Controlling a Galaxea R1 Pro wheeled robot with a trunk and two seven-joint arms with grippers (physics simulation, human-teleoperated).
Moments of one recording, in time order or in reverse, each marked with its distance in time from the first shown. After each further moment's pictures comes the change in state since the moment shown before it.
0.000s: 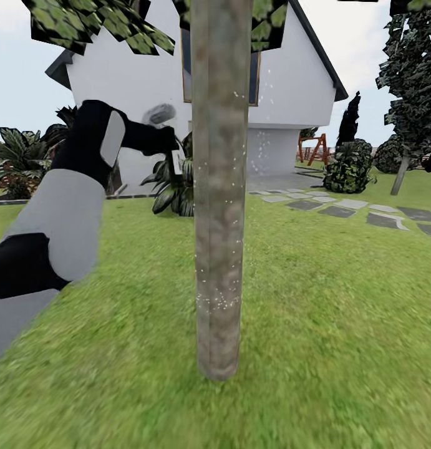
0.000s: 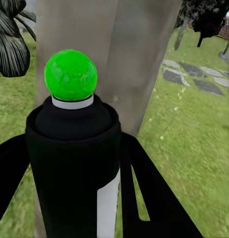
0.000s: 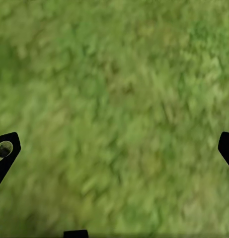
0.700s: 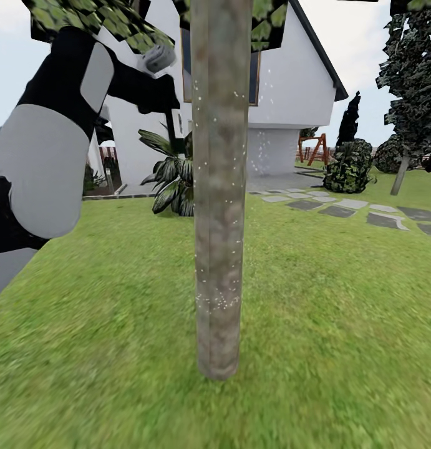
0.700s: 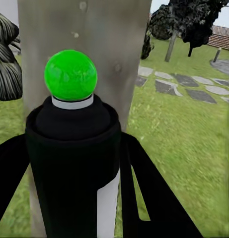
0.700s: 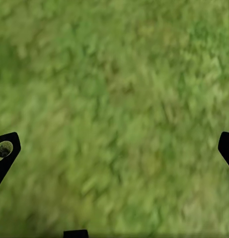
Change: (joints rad) left arm -0.236 -0.007 0.006 0.152 0.001 0.001 -0.002; right arm 0.000 0.000 0.000 0.000 0.000 0.000 0.000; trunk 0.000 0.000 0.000
